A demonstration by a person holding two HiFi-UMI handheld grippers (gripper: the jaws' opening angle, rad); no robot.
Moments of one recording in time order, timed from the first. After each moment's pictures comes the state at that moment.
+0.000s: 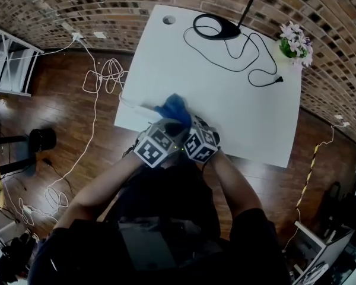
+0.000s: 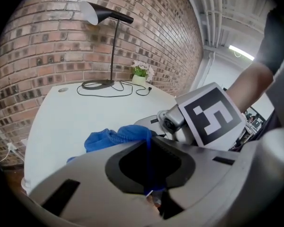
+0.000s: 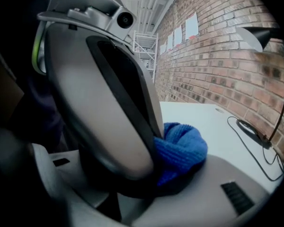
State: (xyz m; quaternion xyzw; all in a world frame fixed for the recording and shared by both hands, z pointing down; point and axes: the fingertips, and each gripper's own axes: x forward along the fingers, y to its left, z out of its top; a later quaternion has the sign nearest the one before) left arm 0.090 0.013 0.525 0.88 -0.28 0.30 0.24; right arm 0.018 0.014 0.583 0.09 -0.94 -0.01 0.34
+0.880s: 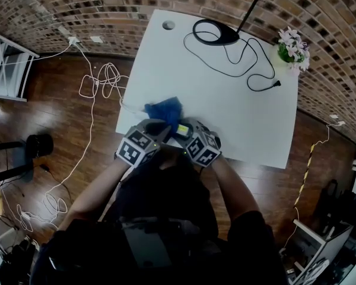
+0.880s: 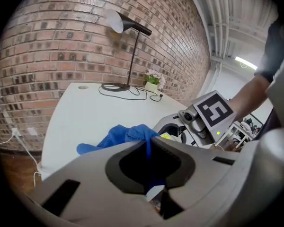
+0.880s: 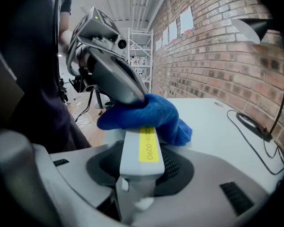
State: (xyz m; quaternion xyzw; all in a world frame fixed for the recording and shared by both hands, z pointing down) left arm 0.015 -0.003 0.524 0.87 -0.32 0.26 0.26; right arm 0.016 0.009 0.583 0.09 -0.93 0.02 0.35
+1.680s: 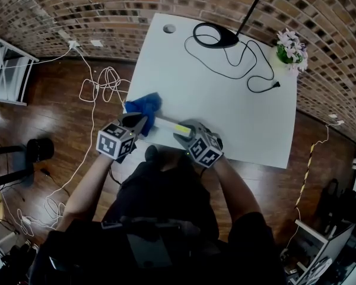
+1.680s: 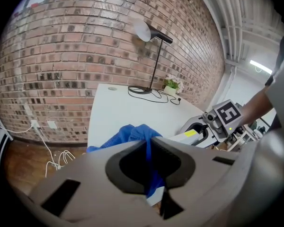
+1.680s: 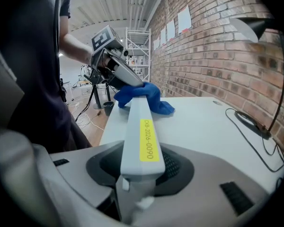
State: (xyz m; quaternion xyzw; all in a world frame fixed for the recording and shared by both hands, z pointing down) left arm -0.089 -0.027 0.531 0.83 -0.40 0.25 0.28; right arm 0.017 0.007 0.584 0.10 -0.93 0.02 0.35
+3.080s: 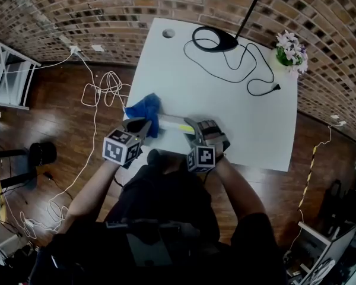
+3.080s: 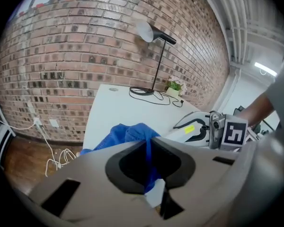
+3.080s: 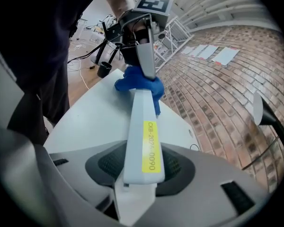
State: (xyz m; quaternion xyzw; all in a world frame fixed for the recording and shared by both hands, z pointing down) left arm -0.075 -0.033 0.527 0.82 -0.42 0.24 0.28; right arm 0.036 -0.036 0.572 0.16 -0.82 -0.30 0.46
